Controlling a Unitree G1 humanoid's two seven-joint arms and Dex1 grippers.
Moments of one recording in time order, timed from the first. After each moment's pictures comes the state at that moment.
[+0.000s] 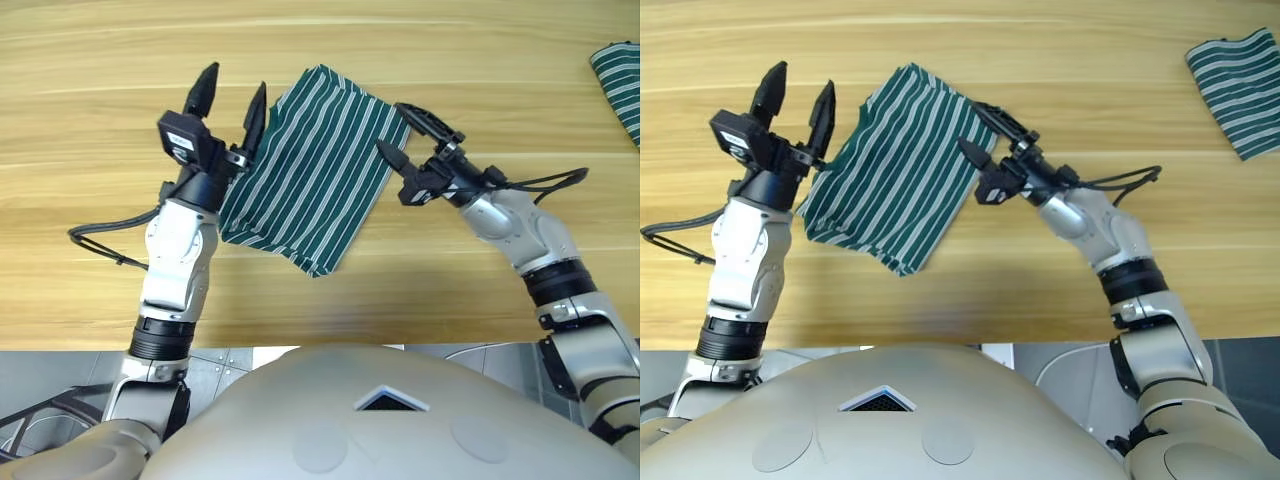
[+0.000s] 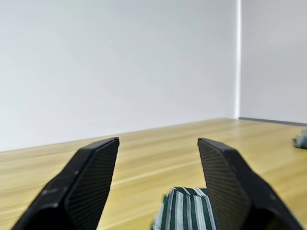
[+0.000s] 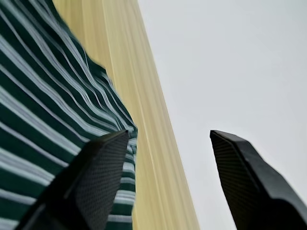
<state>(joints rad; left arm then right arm) 0.09 0.37 -0.12 -0.20 -0.32 -0.24 -0.18 -0.21 -0.56 0.36 0.28 -0.68 -0.74 -0.06</state>
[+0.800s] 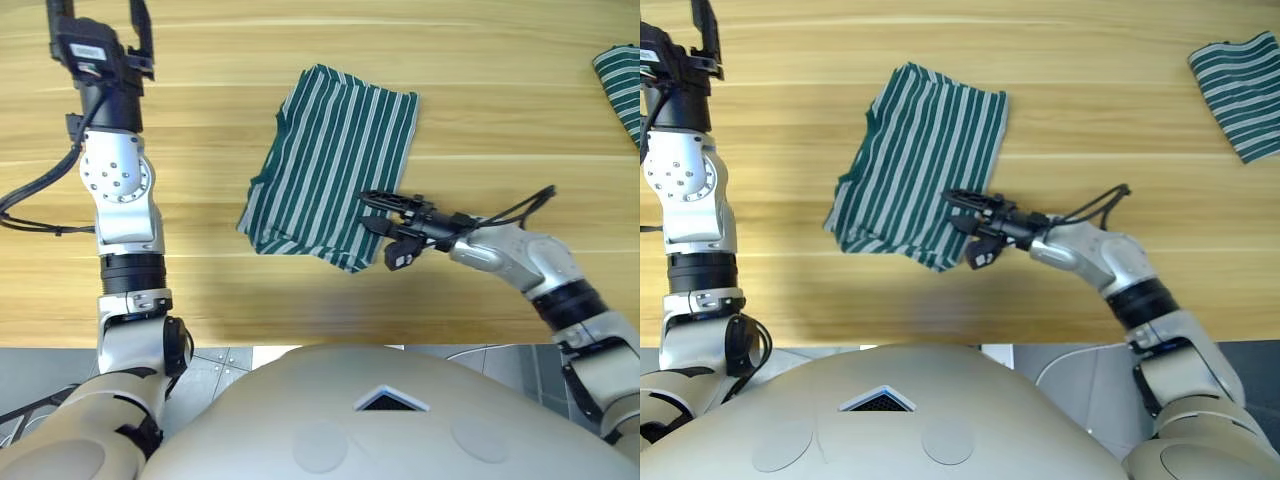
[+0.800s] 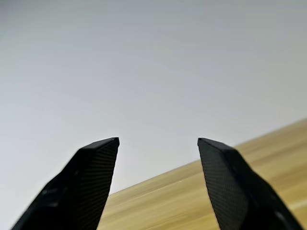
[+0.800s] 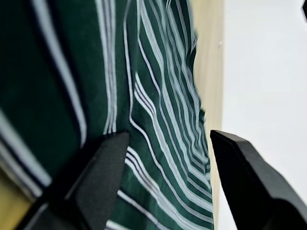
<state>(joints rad) -0.24 0.39 0.12 0.21 0.10 -0.45 -0.05 -0.11 -0.76 0.50 0.14 -0.85 -0.73 0.10</state>
